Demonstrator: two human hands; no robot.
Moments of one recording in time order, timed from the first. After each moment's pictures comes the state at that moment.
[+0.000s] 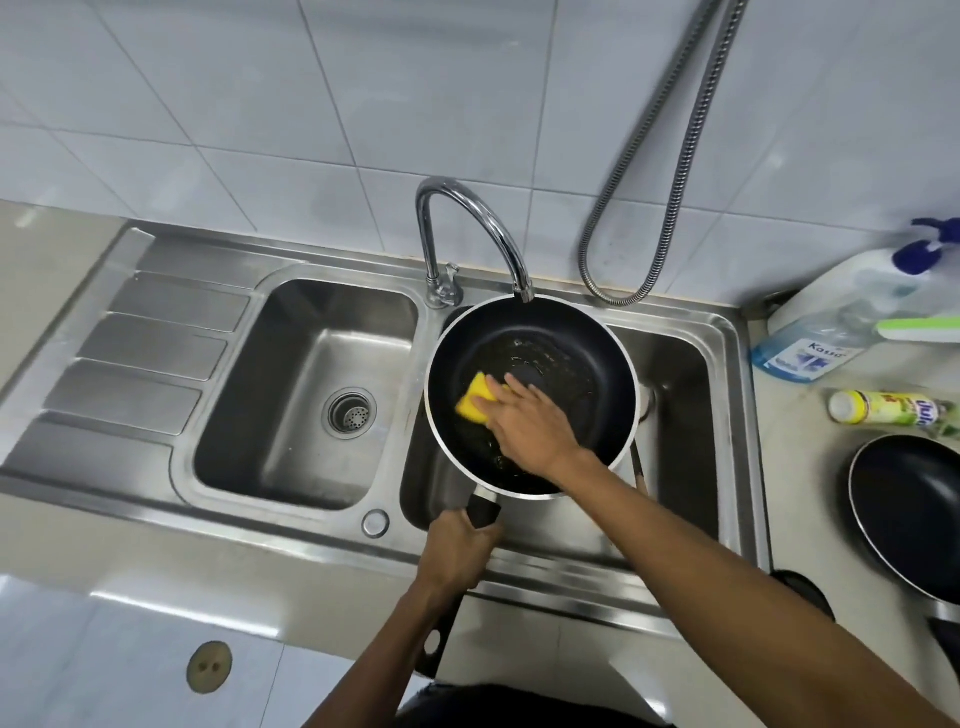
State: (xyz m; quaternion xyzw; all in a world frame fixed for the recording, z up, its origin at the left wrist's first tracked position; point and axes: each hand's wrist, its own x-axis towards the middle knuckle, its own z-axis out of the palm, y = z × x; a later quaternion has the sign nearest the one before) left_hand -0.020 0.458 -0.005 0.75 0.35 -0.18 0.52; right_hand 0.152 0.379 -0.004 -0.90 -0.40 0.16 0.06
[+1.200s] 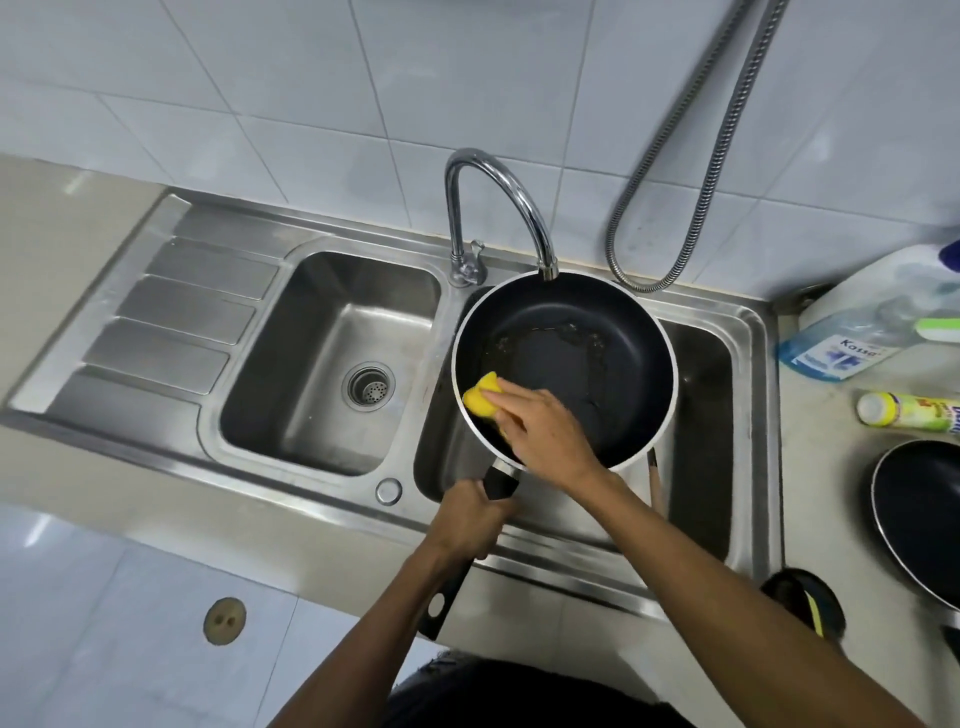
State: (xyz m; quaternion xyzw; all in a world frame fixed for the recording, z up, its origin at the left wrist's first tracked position) left_hand -0.021 0.457 0.010 0.72 0.33 -0.19 0.57; right_hand 0.114 0.363 0.011 -0.88 -0.35 0.15 0.28
